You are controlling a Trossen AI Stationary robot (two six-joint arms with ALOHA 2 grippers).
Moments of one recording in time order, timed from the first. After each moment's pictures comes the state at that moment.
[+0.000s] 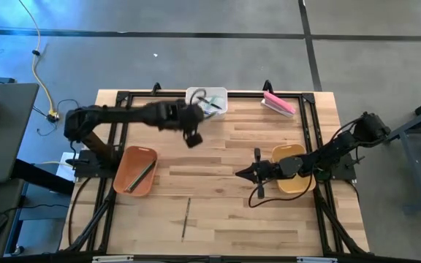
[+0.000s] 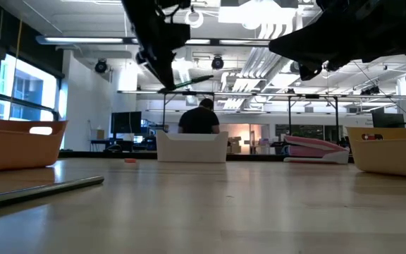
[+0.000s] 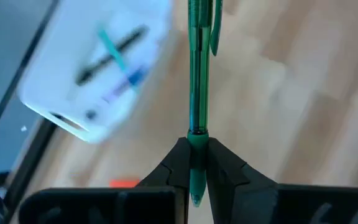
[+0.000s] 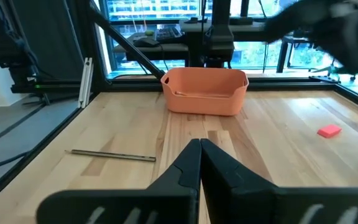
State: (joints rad) left arm 0.28 1.61 1.34 -0.85 -0.35 -0.14; right arm 0.36 1.40 0.35 0.96 0.30 0.05
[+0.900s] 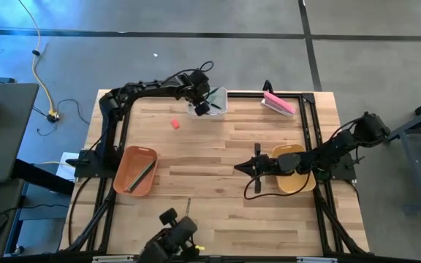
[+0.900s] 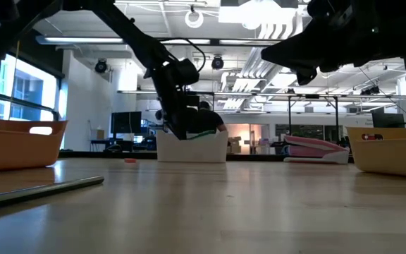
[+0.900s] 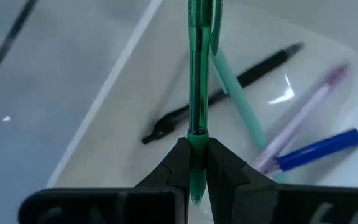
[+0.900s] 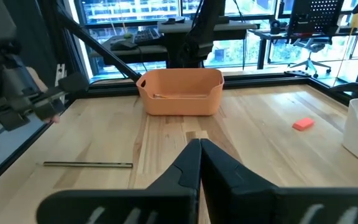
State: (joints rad) left arm 0.77 2.05 1.51 -0.54 -0.11 0.20; right arm 0.30 1.40 0.35 0.96 0.32 0.08
